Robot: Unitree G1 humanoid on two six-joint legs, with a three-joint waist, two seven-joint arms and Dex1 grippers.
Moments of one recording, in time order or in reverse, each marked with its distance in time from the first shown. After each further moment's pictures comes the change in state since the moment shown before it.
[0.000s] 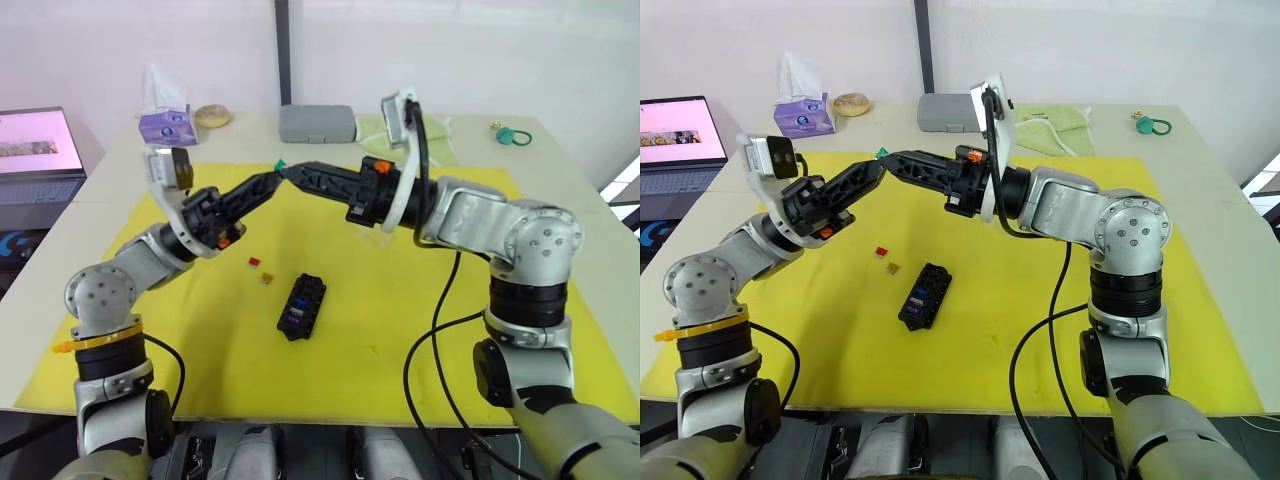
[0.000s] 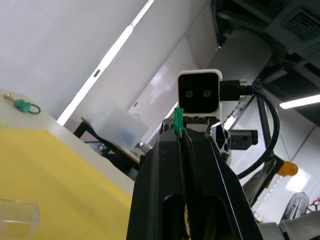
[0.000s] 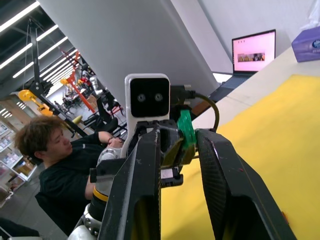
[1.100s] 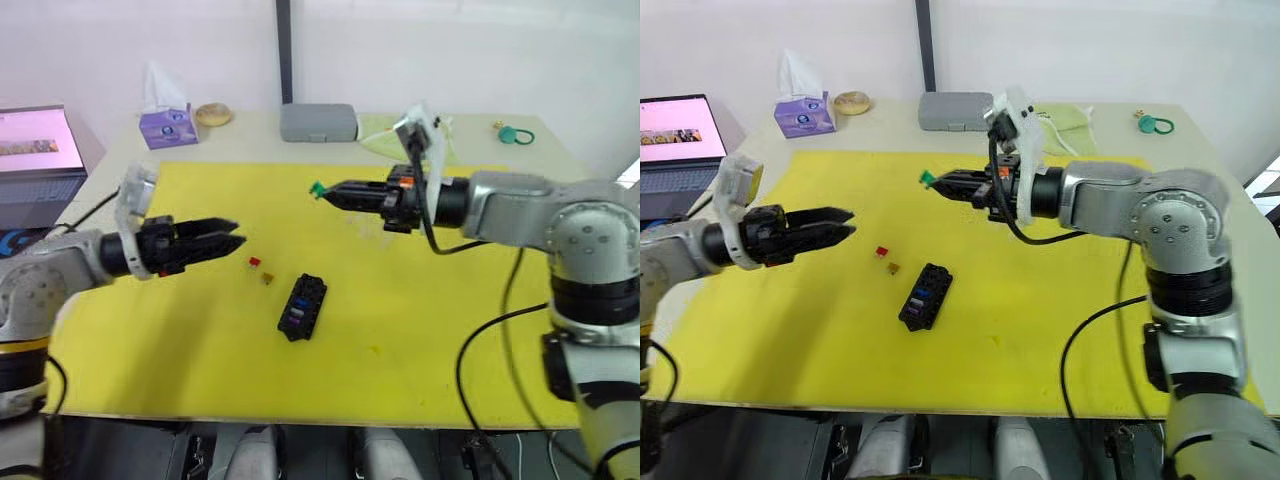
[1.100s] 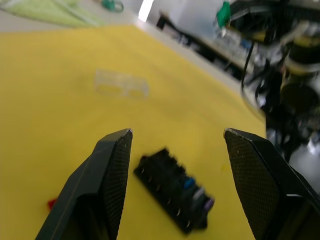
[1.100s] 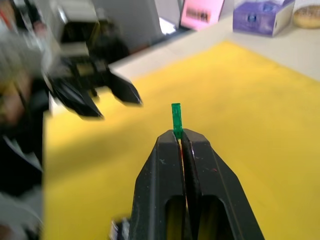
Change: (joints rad) left arm 0.194 0.611 -0.216 -0.034 0.424 -0.195 -0.459; right arm -0.052 -0.433 0.255 -0.180 -0.401 0.007 0.396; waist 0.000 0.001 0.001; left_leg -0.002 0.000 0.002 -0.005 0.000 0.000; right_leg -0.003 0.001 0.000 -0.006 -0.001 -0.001
